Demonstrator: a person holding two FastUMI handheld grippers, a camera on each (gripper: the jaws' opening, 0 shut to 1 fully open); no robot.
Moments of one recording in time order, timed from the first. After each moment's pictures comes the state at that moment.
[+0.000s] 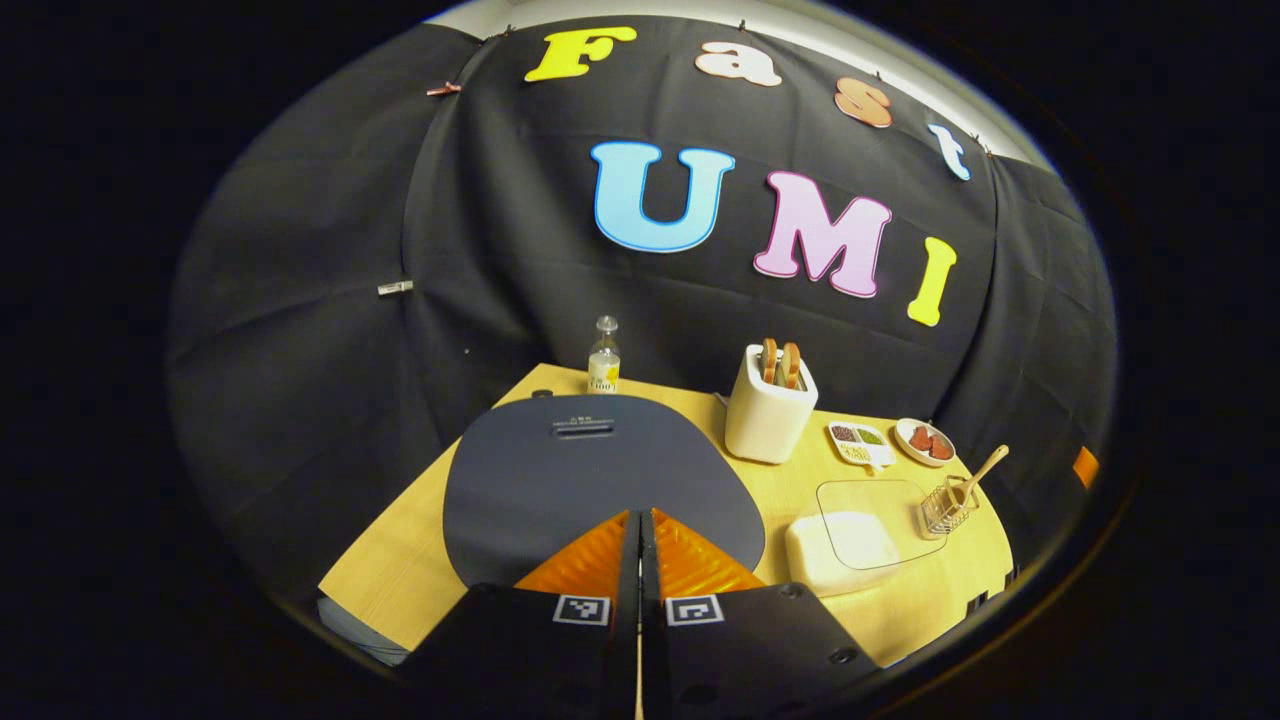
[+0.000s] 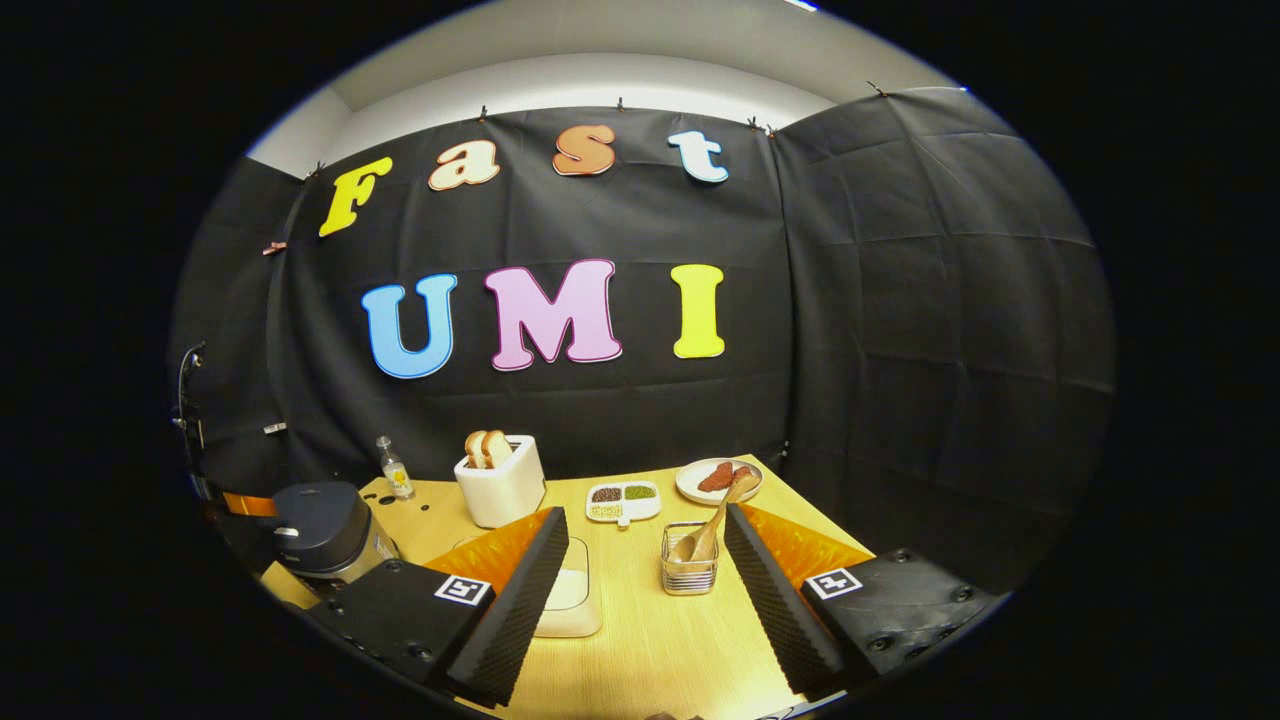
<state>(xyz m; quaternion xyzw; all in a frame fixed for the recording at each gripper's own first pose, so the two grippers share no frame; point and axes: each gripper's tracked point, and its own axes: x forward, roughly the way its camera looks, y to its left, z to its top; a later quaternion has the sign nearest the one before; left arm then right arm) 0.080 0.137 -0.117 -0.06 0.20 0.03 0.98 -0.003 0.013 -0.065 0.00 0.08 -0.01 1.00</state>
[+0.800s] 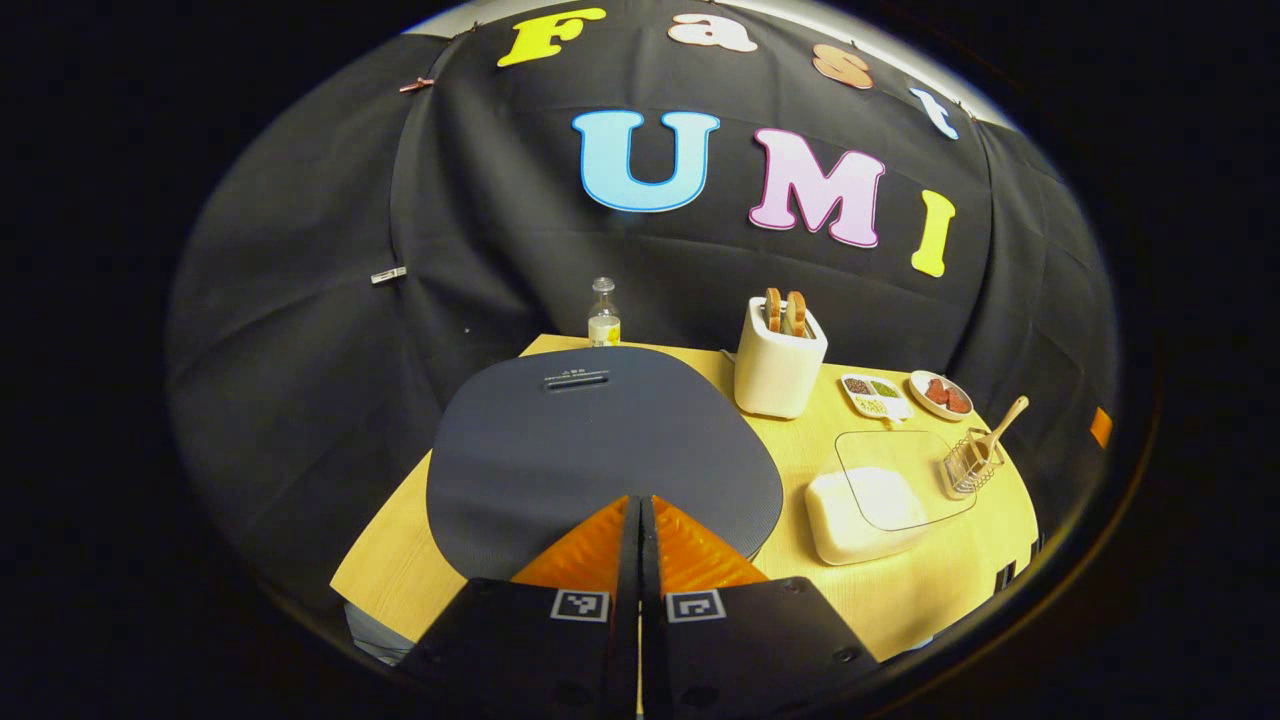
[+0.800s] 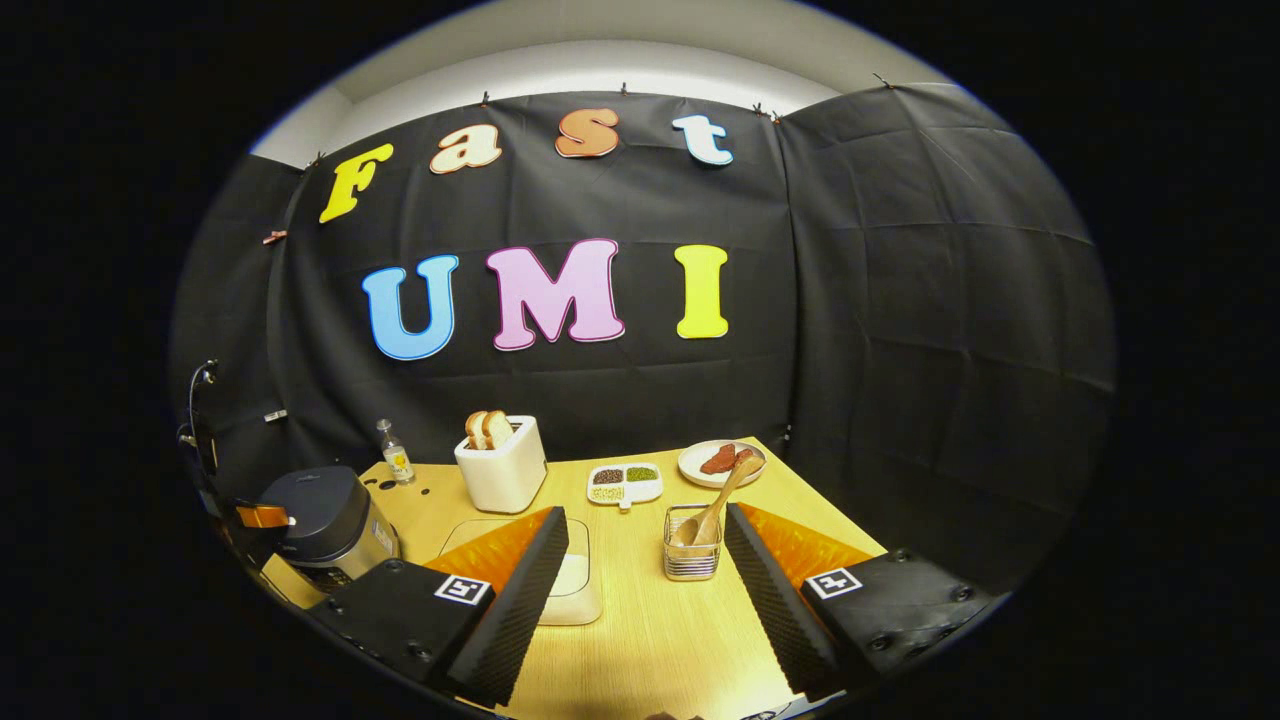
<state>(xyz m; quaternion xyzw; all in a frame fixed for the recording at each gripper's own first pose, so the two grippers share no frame) 0.077 0.134 -0.144 -0.02 0.23 0.03 0.97 -0.004 0.023 -0.081 0.00 0.11 0.00 0.99</state>
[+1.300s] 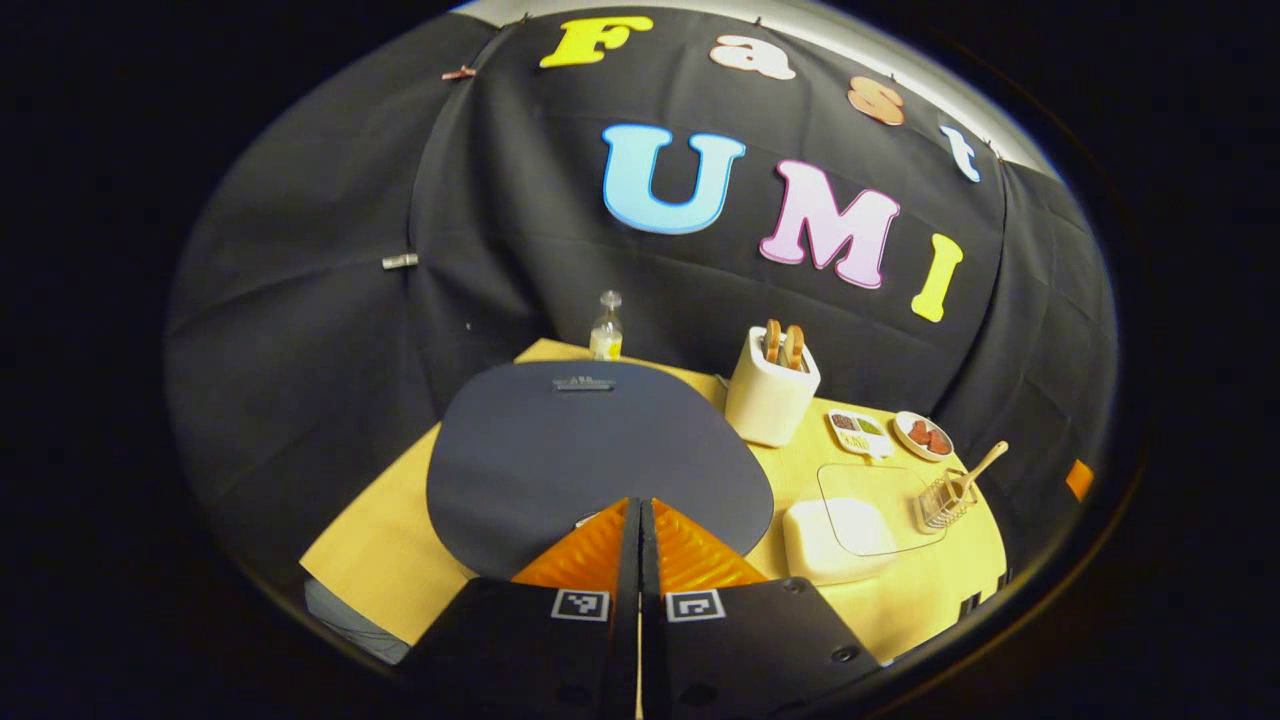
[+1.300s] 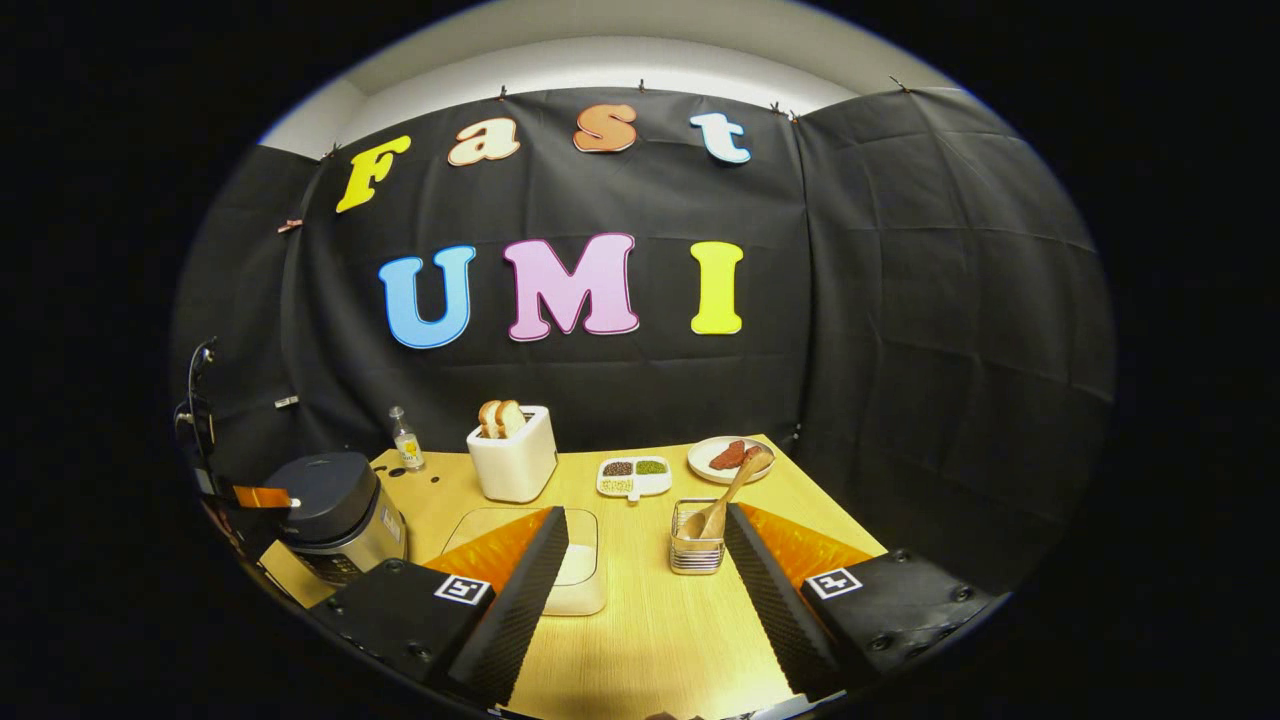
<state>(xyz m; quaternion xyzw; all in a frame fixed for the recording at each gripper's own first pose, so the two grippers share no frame) 0.066 0.134 -0.107 -0.05 0.15 0.05 0.99 -0.011 0.021 -0.082 -0.01 0.11 0.02 0.99</state>
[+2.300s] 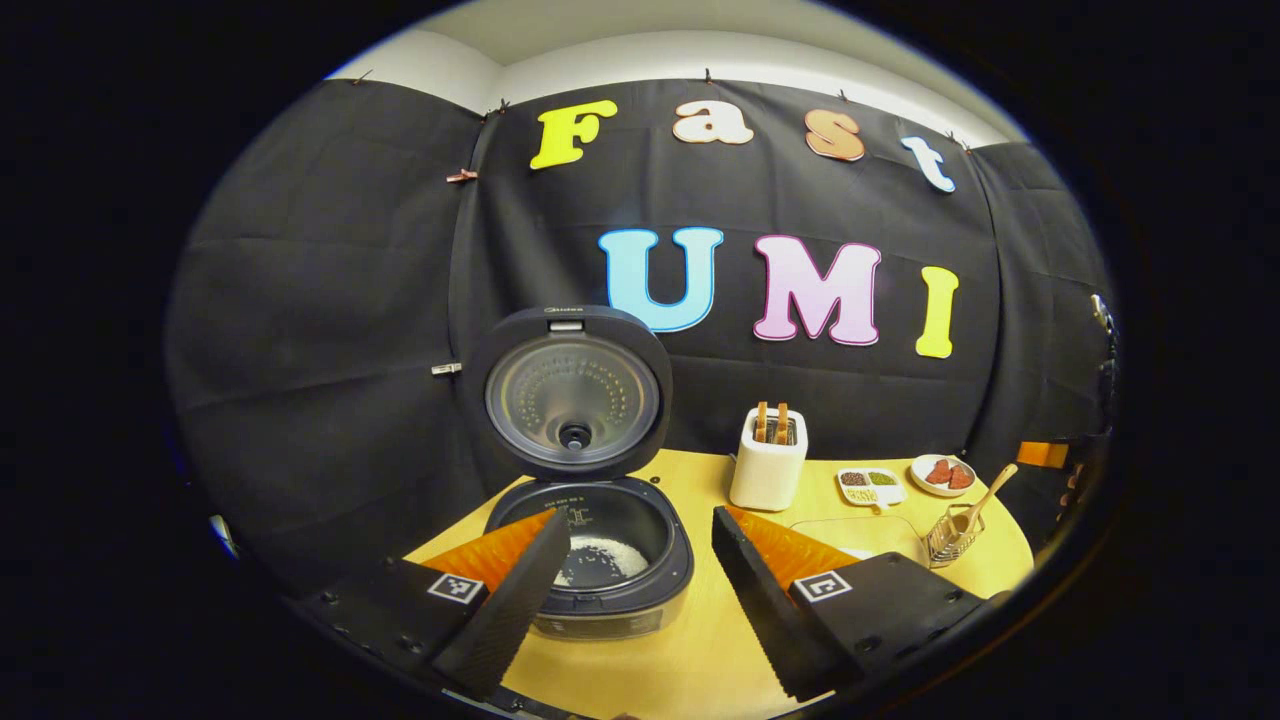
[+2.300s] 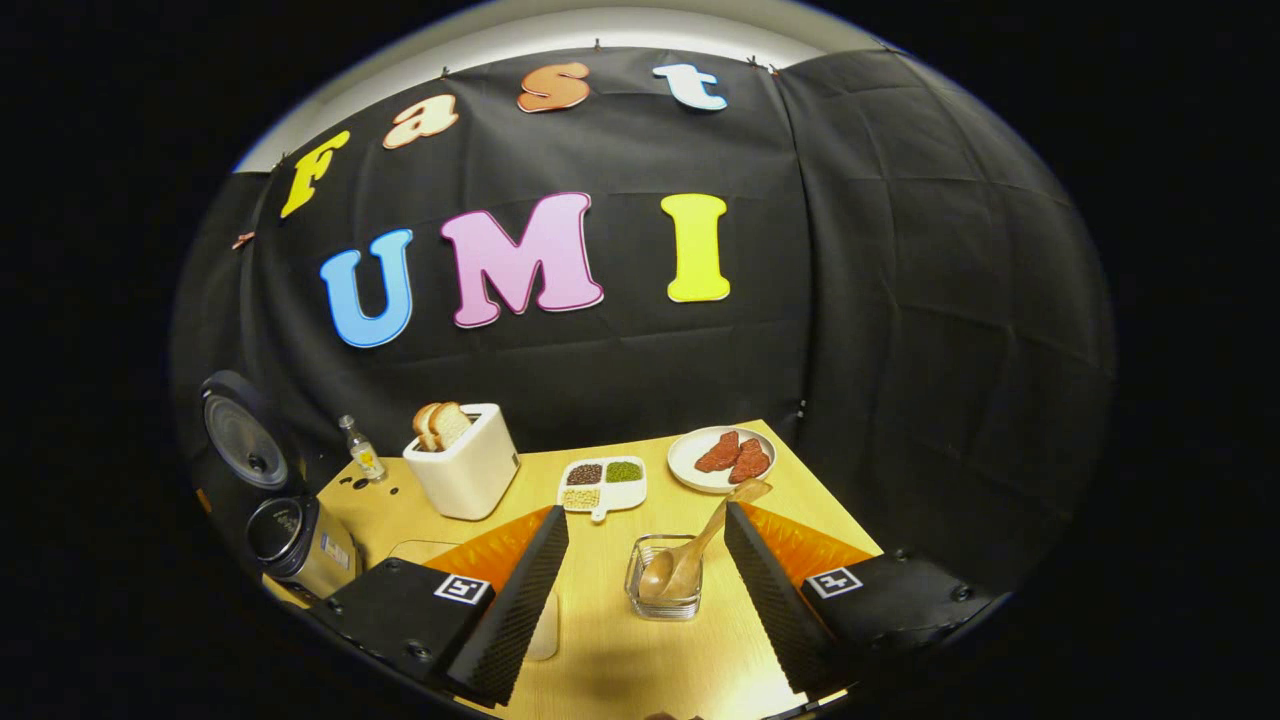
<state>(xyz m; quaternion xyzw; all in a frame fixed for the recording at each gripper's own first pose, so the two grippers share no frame) 0.019 0.055 -0.044 -0.01 0.08 0.12 0.99 0.145 -0.046 -0.119 0.03 0.18 0.00 0.98</state>
